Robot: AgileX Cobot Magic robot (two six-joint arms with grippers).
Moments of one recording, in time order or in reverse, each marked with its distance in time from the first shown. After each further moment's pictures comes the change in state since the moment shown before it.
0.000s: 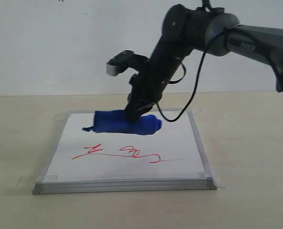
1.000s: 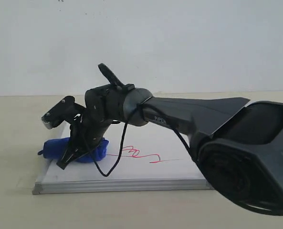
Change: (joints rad) left arm 0.000 0.000 0.000 0.000 0.000 0.000; right arm 0.300 0.249 -0.046 -0.257 -0.479 0.366
